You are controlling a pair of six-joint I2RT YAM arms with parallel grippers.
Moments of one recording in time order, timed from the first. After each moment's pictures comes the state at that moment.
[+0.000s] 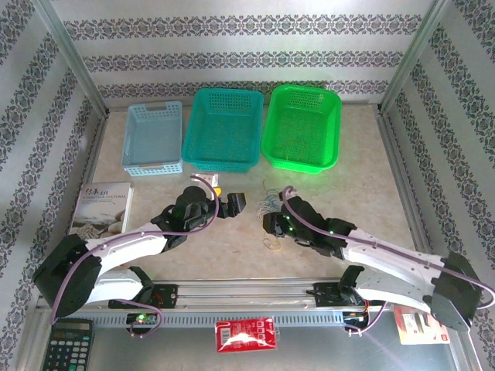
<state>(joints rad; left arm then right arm) -0.71 1.20 0.49 0.33 -0.08 -0.58 0.90 1.10 0.63 -0.35 0.09 0.72</state>
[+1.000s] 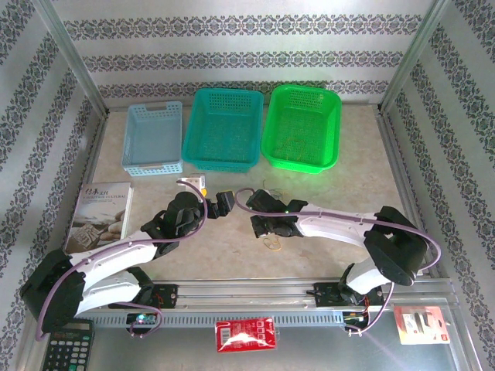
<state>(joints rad) -0.71 1.09 0.44 0.27 -0.20 -0.61 0.93 1.50 0.82 -0.44 0.14 0.53</state>
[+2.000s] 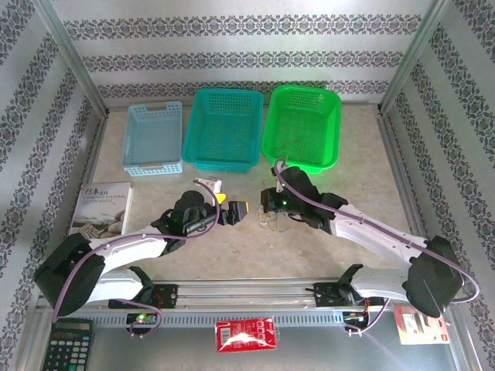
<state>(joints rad) -0.71 1.26 0.43 0.48 0.13 -0.54 0.70 1.18 0.78 -0.26 -0.11 0.67</state>
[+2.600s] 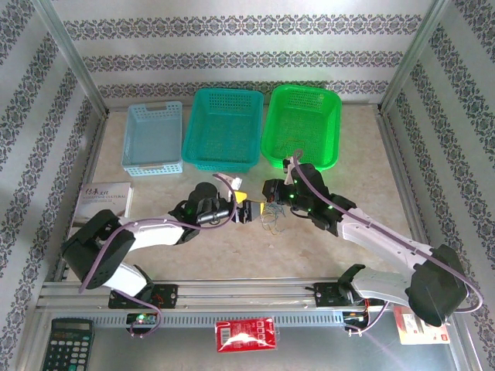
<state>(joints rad) -0.71 1.52 0.57 0.63 0.34 -0.53 0.65 1.15 0.73 -0.10 -0.17 0.82</state>
